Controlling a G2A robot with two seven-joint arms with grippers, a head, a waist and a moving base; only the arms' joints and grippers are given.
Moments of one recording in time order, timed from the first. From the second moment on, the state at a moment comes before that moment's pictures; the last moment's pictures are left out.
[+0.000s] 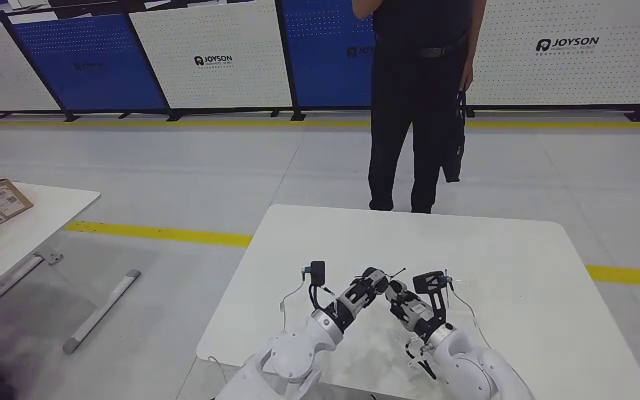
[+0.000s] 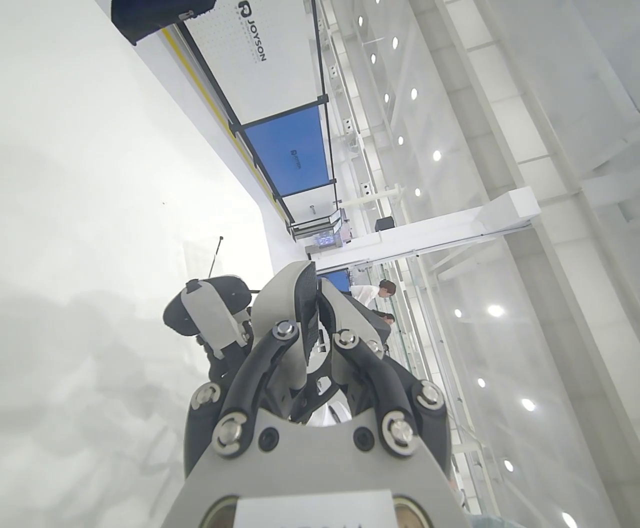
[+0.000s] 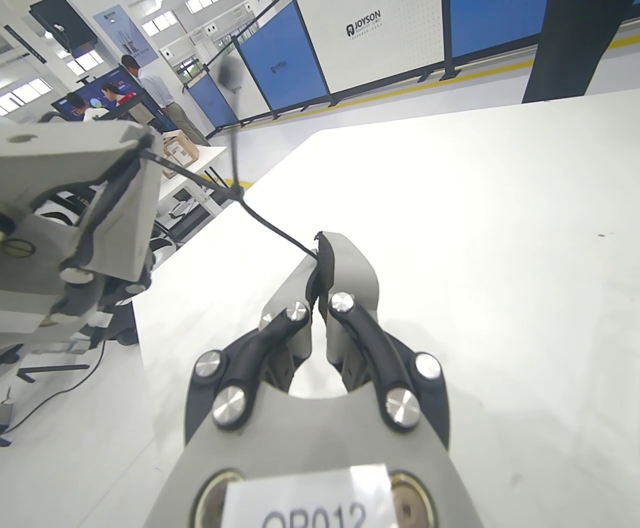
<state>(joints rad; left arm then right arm) 1.50 -1.28 -1.07 -1.72 -0.14 -0.08 -0.08 -1.35 -1.32 1.05 -1.47 -0.85 -0.25 0.21</state>
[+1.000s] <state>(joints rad) 1.53 -1.28 -1.07 -1.77 -0.13 -0.11 -0.08 -1.36 -1.31 1.05 -1.45 -0.86 -0.26 0.21</state>
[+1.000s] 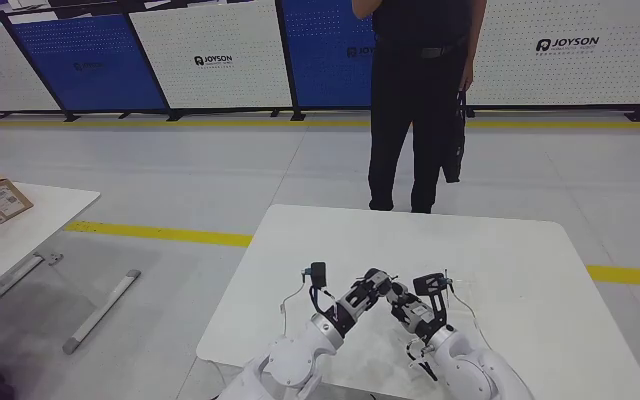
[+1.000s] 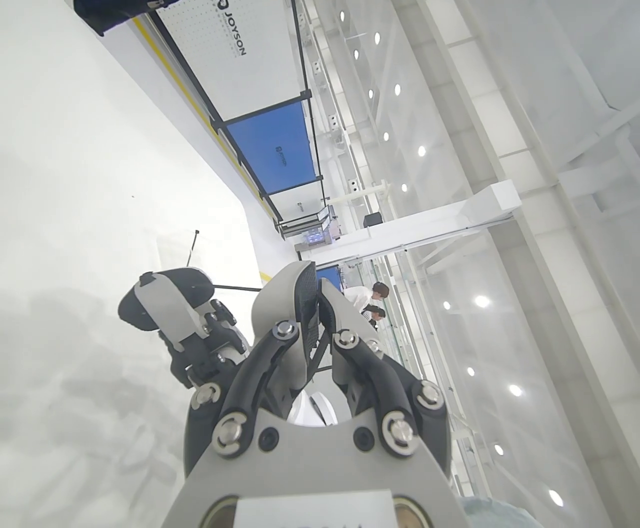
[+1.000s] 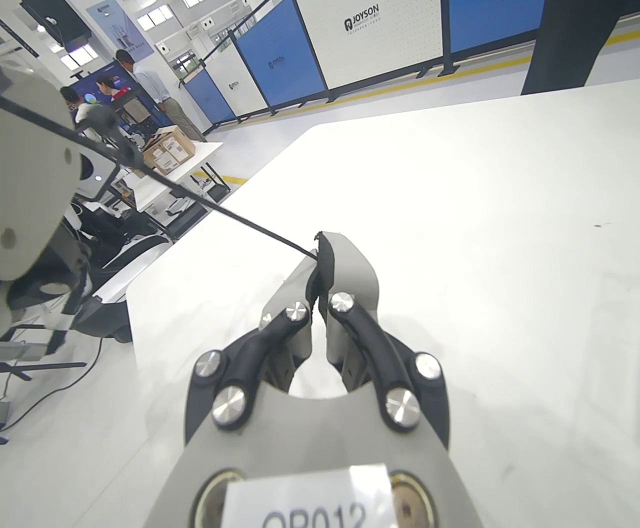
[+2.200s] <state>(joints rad) 1.54 -1.28 -1.14 -1.71 -0.15 -0.10 0.08 -1.48 -1.28 1.21 -1.54 -0.56 -0.34 0.02</state>
